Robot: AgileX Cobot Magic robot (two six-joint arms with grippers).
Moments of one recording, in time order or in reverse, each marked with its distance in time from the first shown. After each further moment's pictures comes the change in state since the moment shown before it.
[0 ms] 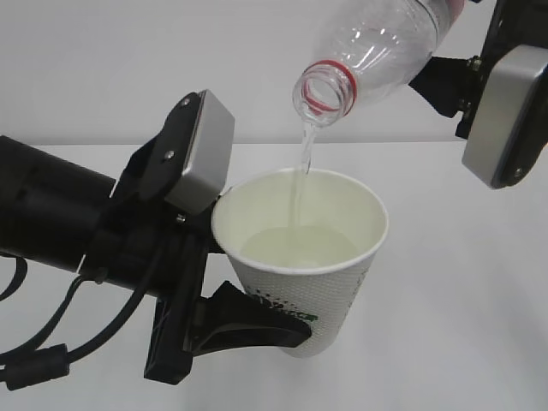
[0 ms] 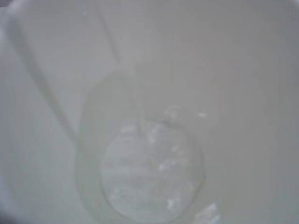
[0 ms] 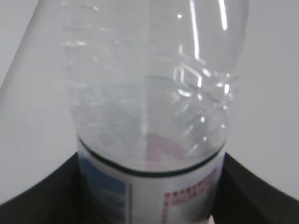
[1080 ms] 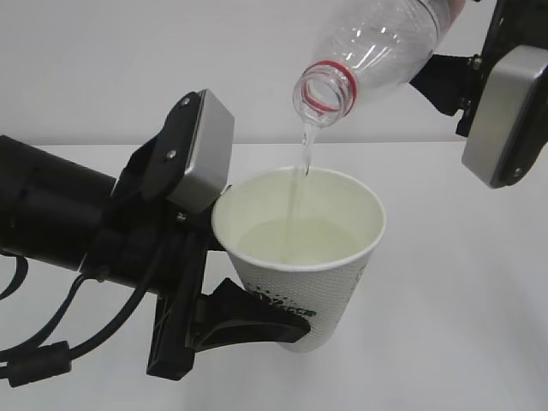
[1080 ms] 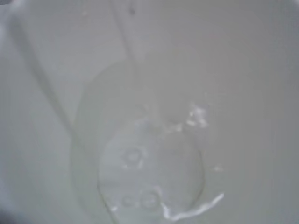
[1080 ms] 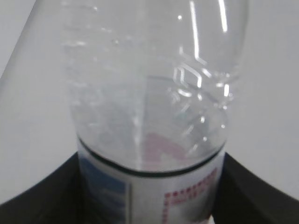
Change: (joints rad) left arm 0.000 0.000 0.000 0.002 0.019 0.000; right arm 0.000 0.000 0.000 0.007 -0.002 -0.017
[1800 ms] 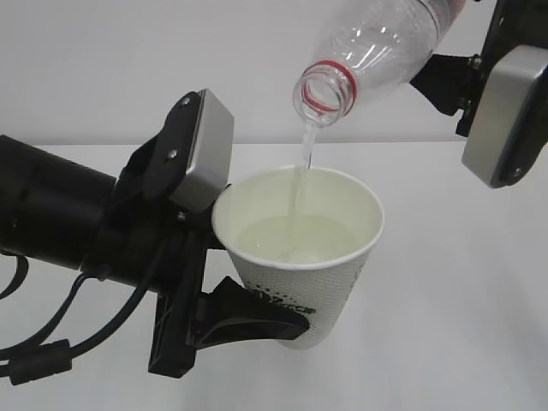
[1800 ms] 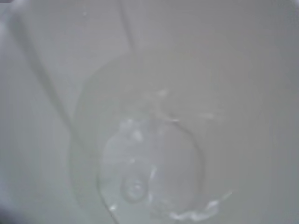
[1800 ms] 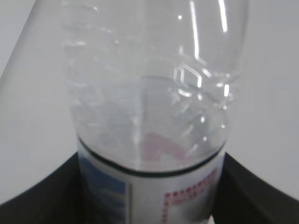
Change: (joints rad) left arm 0.000 0.000 0.000 0.000 0.012 0.000; right arm 0.000 0.000 0.000 0.000 0.000 -0.002
